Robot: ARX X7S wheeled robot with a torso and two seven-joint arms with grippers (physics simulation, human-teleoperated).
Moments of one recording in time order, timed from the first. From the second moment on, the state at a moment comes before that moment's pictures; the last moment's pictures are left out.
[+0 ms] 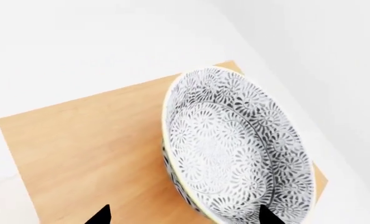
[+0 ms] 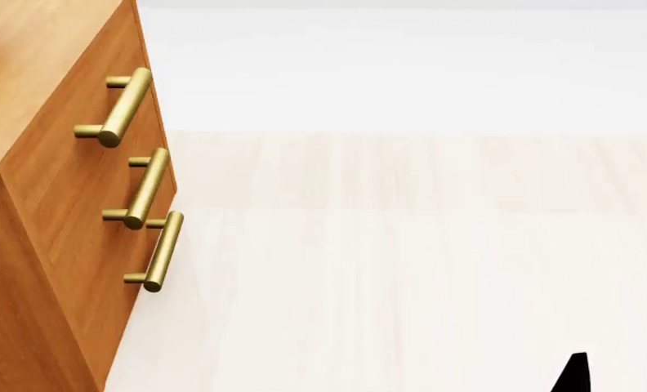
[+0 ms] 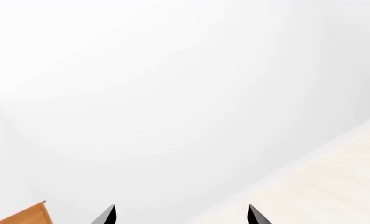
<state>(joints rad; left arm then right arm) -1.67 -0.30 -0.12 -0.71 -1.10 -0.93 -1.41 -0.16 0.49 -0.24 -0.15 0.88 -0.69 0.15</state>
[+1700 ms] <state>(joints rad) -1.69 -0.24 0.14 -0.10 -1.00 -1.48 -1.44 -0.20 0.49 -0.24 -0.21 0.83 -0.67 0.15</state>
